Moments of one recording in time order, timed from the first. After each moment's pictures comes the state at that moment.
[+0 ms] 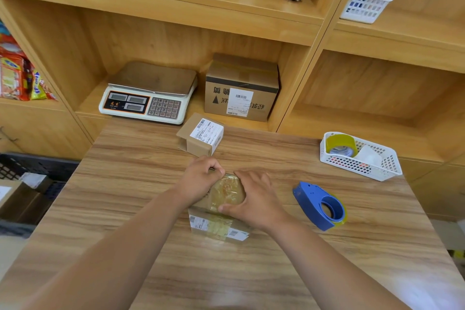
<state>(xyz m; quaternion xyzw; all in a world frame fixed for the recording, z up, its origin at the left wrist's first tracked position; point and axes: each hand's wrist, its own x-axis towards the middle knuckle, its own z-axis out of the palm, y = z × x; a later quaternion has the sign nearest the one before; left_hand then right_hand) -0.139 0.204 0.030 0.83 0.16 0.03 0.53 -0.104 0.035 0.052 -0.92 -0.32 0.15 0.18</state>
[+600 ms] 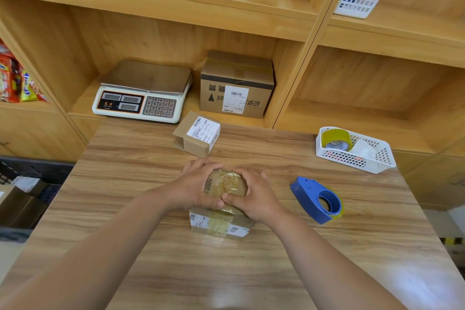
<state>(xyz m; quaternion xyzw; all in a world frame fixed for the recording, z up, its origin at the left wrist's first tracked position) -0.160 0.218 0.044 0.91 0.04 -0.14 0.38 -0.103 0.037 0.045 -0.89 -0.28 0.15 0.33</state>
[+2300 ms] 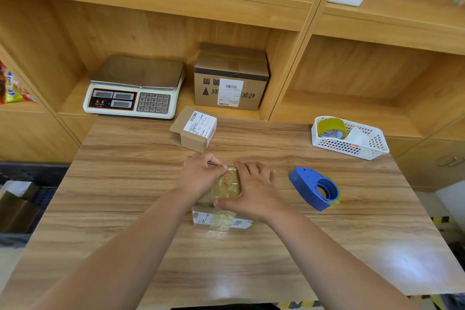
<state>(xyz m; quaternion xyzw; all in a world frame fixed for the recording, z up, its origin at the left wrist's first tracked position) -0.146 0.195 0.037 0.81 0.24 0.01 0.53 -0.119 0.047 0.056 -0.94 -0.26 0.20 0.09</state>
